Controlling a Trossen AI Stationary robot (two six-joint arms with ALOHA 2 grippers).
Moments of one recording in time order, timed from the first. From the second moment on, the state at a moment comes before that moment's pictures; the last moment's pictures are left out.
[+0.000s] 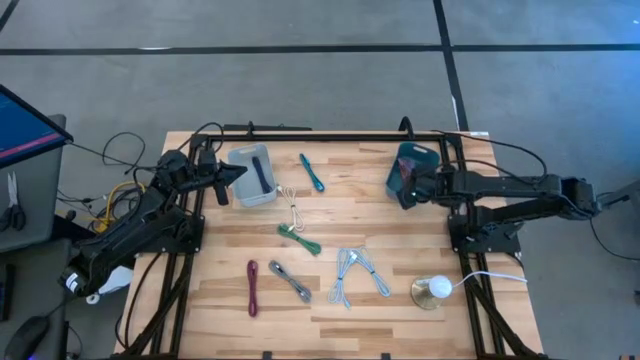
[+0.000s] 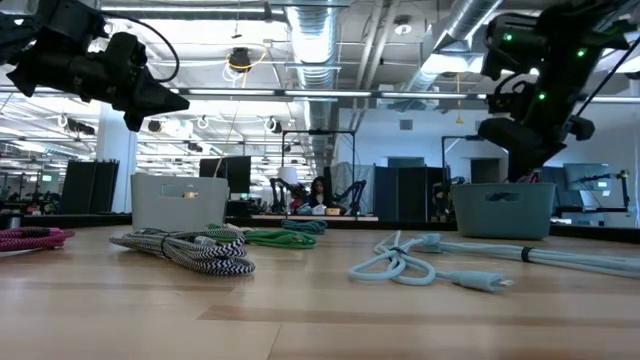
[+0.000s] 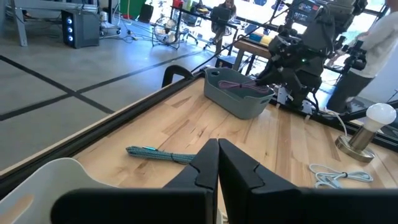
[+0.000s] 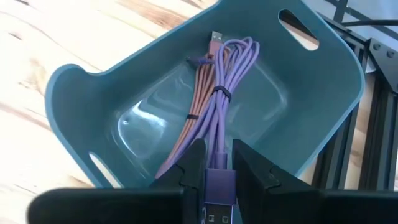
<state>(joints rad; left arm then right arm) 0.91 0.26 0.22 0.04 0.57 -0.10 -0.23 1.03 0.60 -0.82 0.60 0.75</state>
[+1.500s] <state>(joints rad) 0.91 0.26 0.22 0.04 0.57 -0.10 -0.02 1.07 0.81 -0.33 0.26 0.41</state>
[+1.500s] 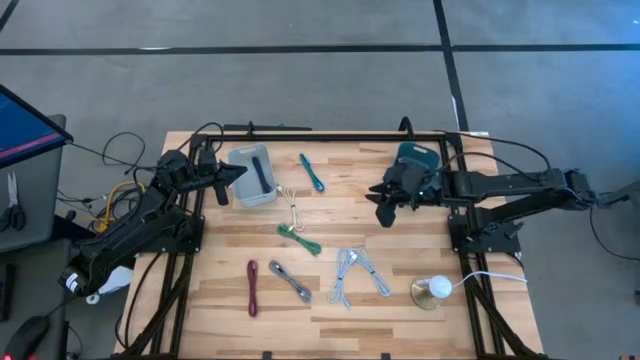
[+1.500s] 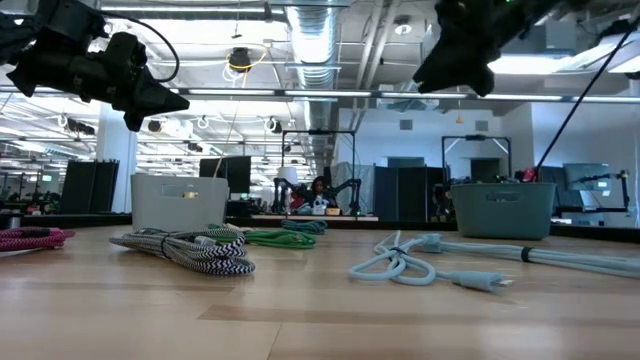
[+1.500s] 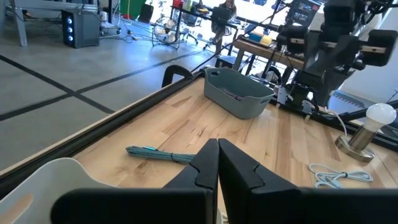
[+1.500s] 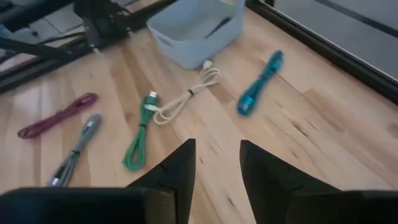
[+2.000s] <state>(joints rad) 0.91 0.26 0.22 0.05 0.57 -0.10 -0.03 1.45 0.81 0.04 0.26 0.32</state>
